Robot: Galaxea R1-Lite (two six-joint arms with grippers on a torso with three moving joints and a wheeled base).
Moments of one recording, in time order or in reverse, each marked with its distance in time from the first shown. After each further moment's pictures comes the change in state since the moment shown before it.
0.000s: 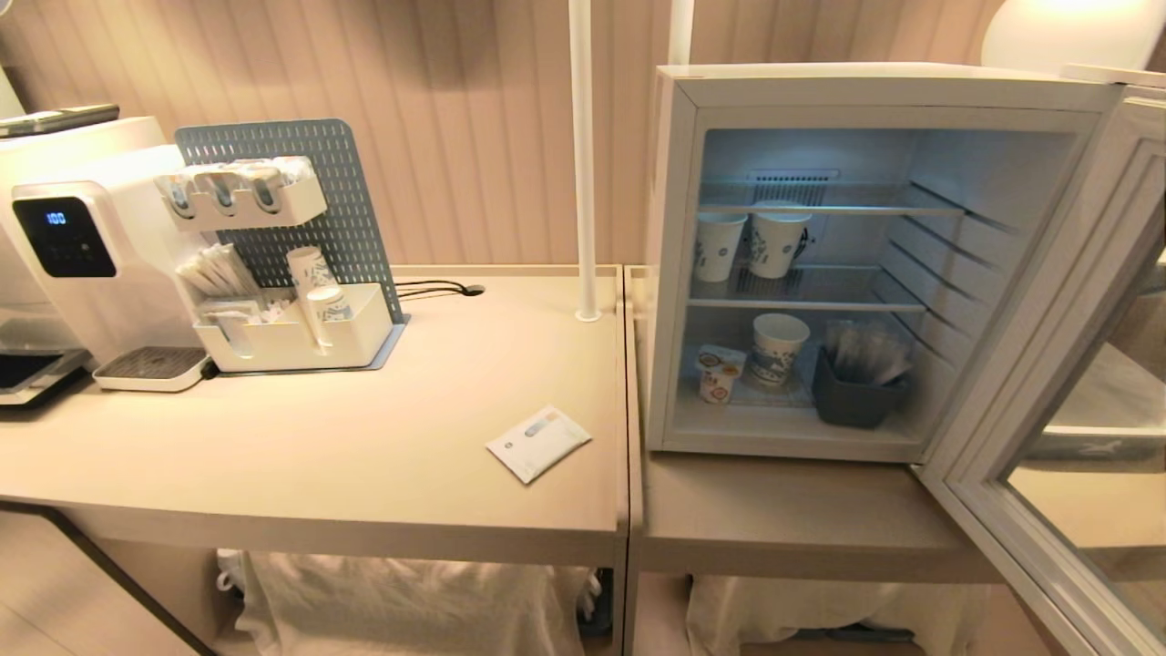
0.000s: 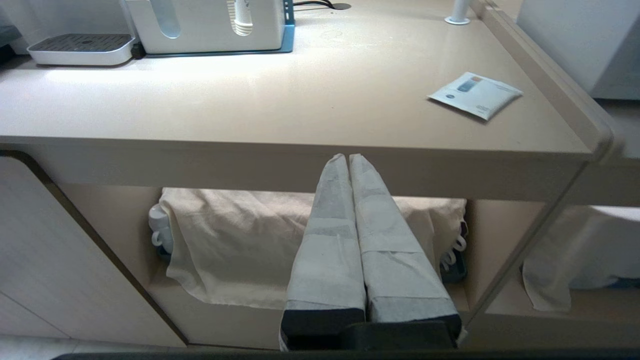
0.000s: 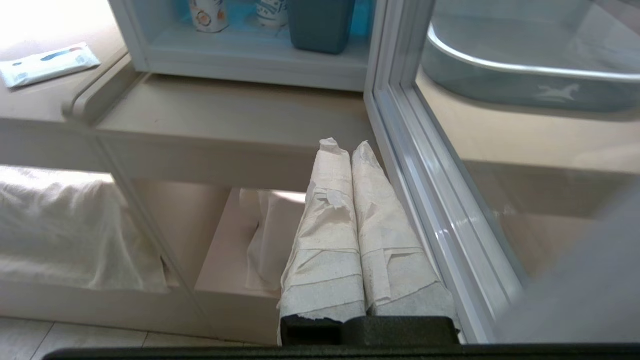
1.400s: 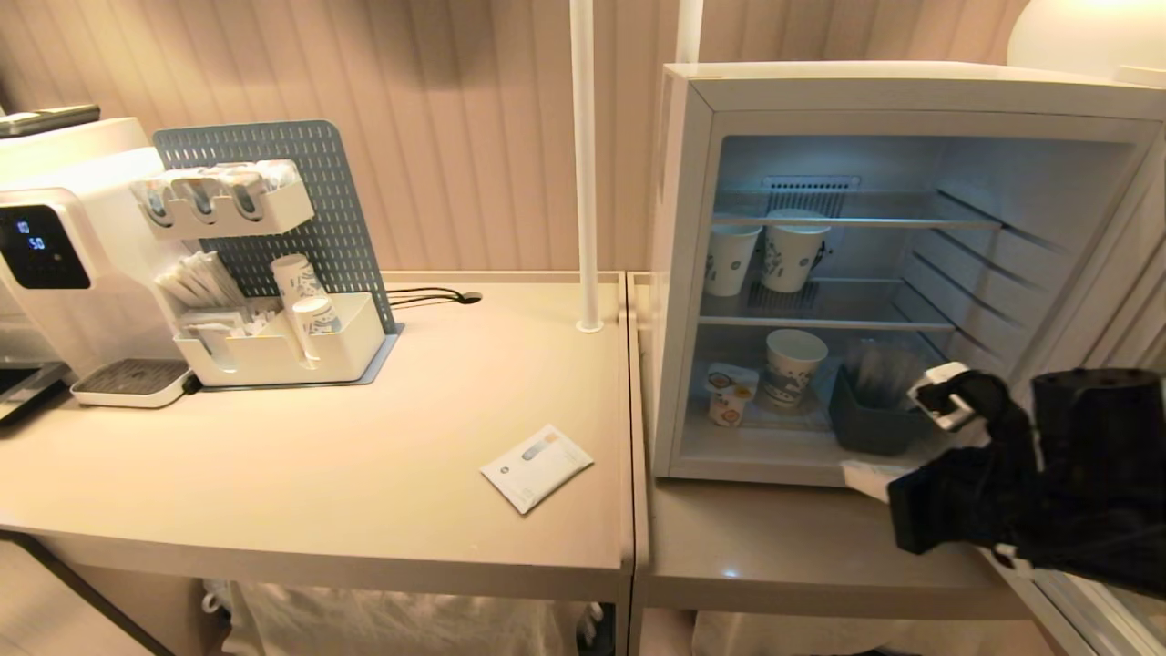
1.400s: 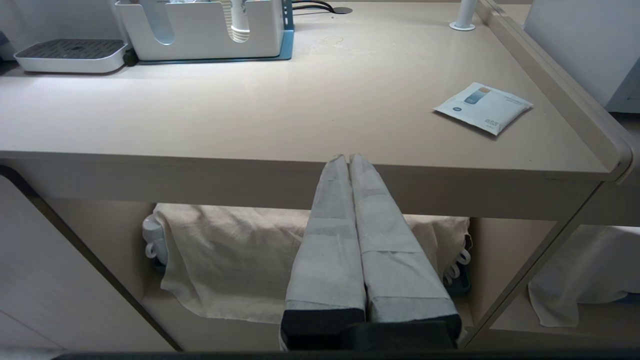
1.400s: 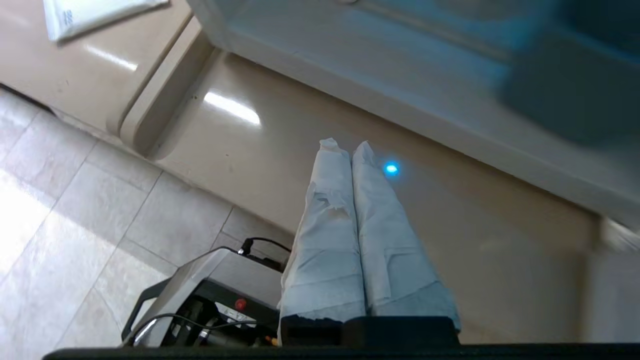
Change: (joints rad) left arm 0.000 0.000 0.001 -0.002 0.000 -0.002; right arm 0.296 1.603 -0.439 -0.676 0.109 0.037
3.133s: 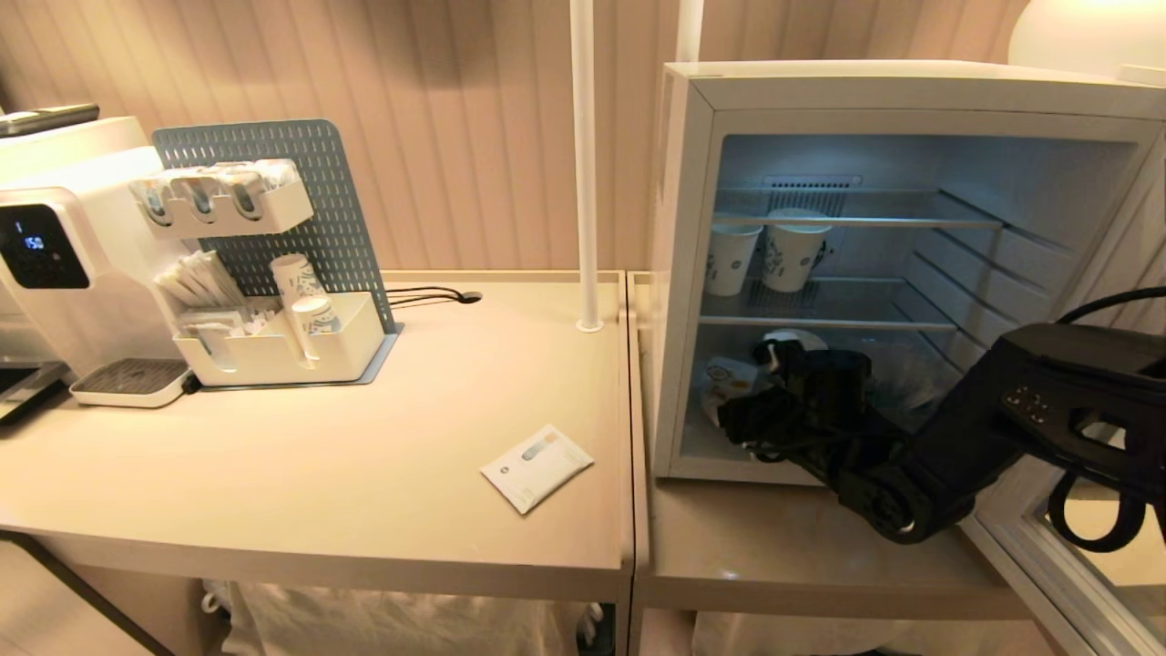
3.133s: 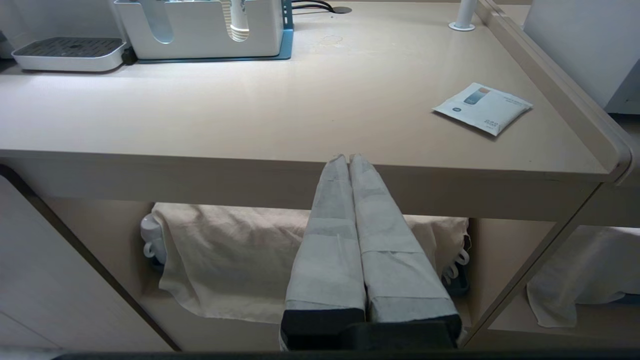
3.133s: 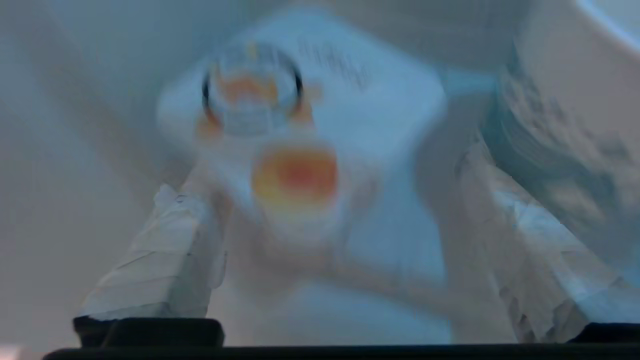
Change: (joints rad) left arm 0.000 0.000 0.000 0.000 0.000 -0.004; right arm 0.060 0.679 -0.497 -0.425 -0.264 0.072
